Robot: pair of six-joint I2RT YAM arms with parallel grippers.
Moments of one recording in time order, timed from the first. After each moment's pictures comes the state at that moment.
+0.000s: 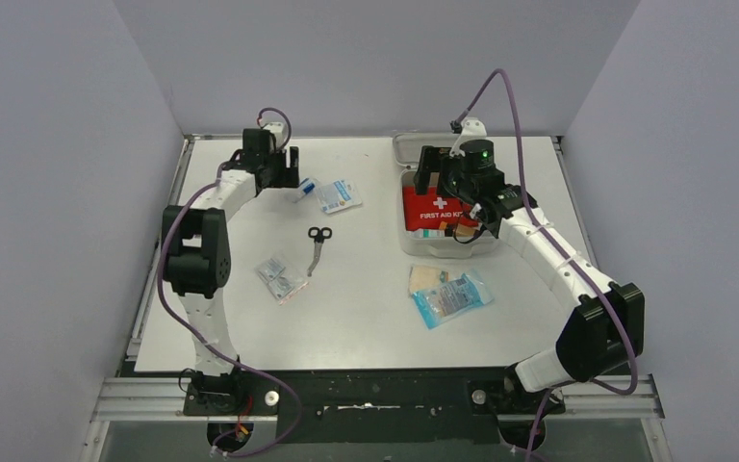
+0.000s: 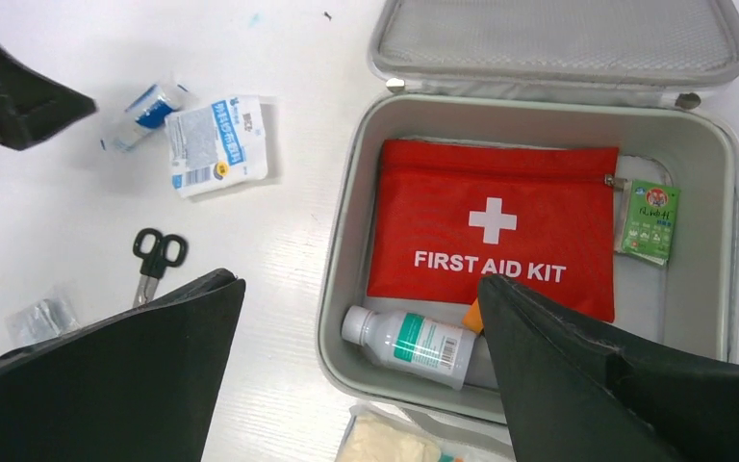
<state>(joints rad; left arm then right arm) -0.13 2.02 1.53 -0.22 0.04 -0.09 0.39 1.47 1.27 -0.30 0.05 0.28</state>
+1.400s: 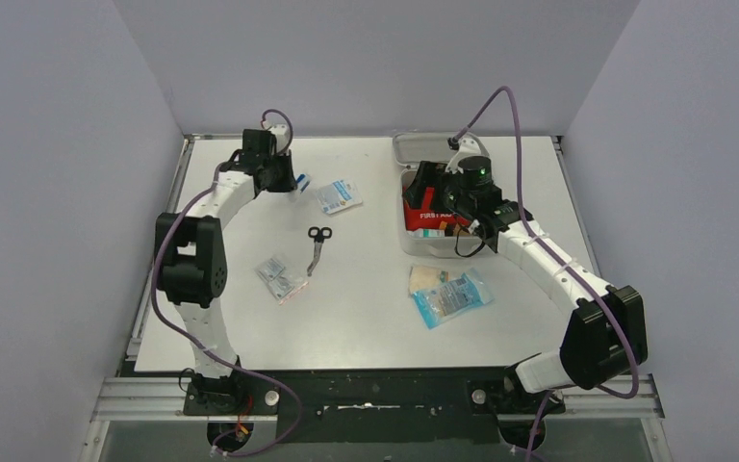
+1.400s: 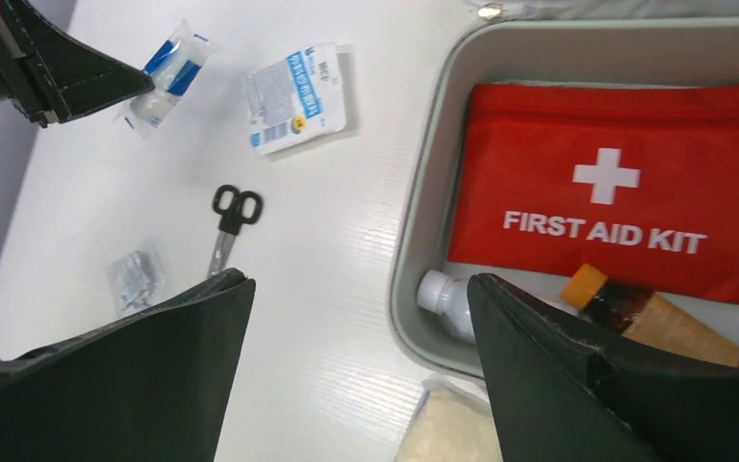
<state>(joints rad) -0.15 2.00 1.52 -0.31 0.17 -0.11 0.40 1.43 1.13 -0.19 -0.08 0.38</state>
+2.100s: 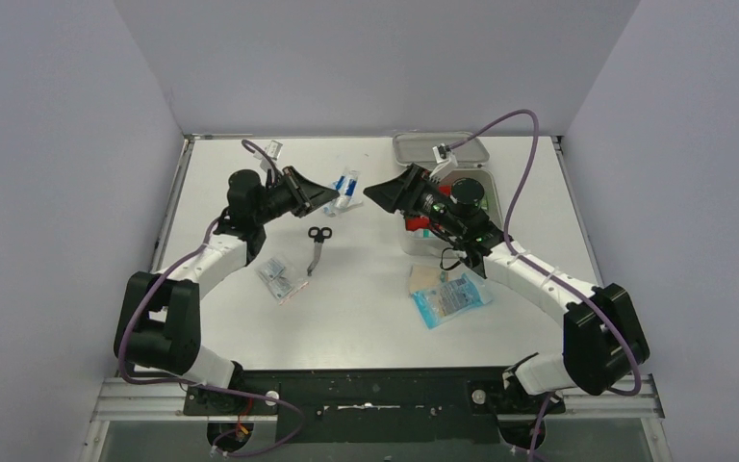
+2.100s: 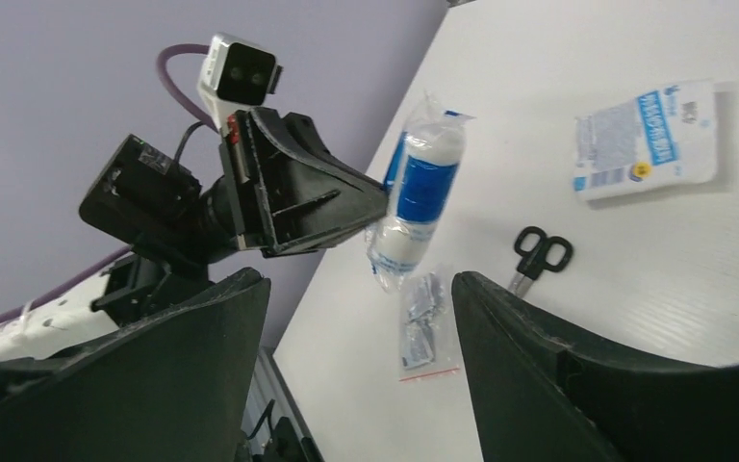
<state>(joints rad) -0.22 1.51 0.88 0.45 0.63 -0.96 0.51 1.40 0.90 0.44 -0.35 0.85</state>
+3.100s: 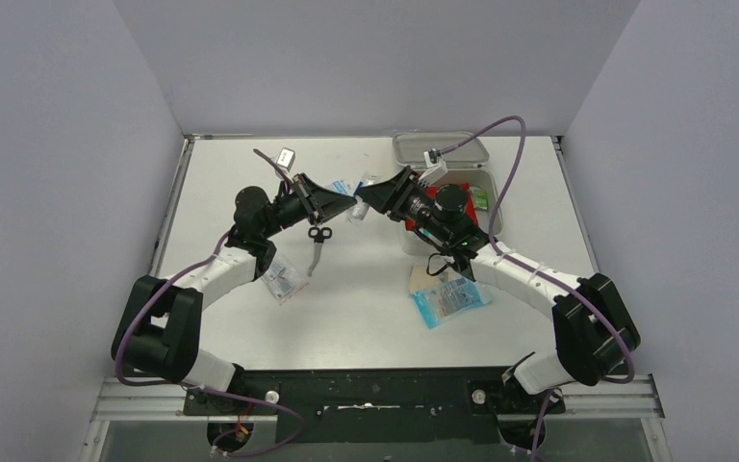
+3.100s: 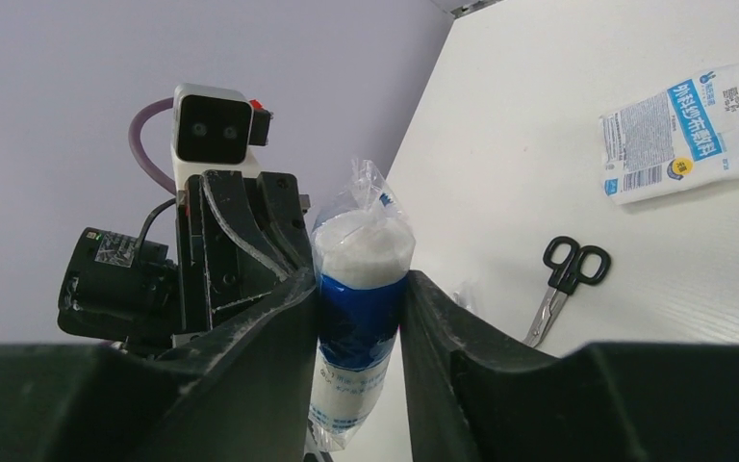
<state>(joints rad) -0.34 1.47 0.75 0.84 0.69 -1.30 0.60 1.47 0.90 0.55 -0.21 0.95</state>
